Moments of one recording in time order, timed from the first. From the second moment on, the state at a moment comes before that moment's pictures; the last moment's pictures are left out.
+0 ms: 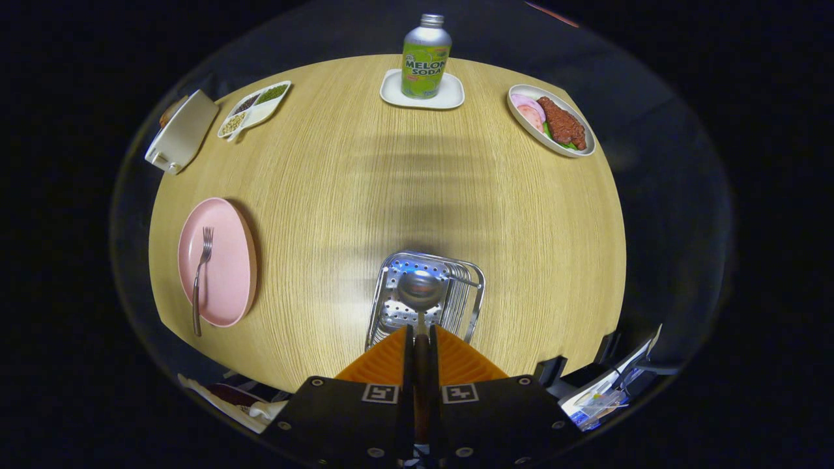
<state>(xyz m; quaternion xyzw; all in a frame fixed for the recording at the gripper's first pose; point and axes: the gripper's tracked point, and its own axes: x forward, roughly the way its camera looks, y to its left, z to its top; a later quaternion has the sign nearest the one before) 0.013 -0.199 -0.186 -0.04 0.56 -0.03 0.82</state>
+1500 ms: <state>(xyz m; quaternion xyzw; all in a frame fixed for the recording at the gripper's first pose) 0.013 -0.038 -0.124 -0.02 0.32 0.02 0.95</state>
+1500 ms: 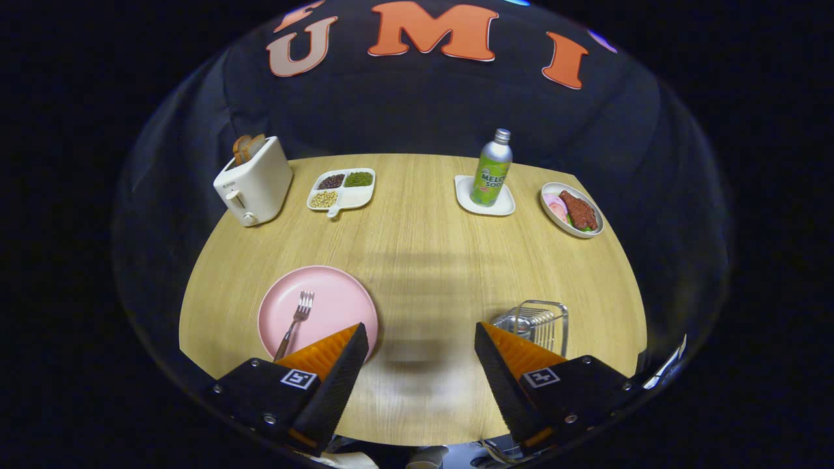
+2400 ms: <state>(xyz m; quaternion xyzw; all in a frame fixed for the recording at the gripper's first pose) 0.008 0.122 -0.202 -0.03 0.29 0.09 0.95</state>
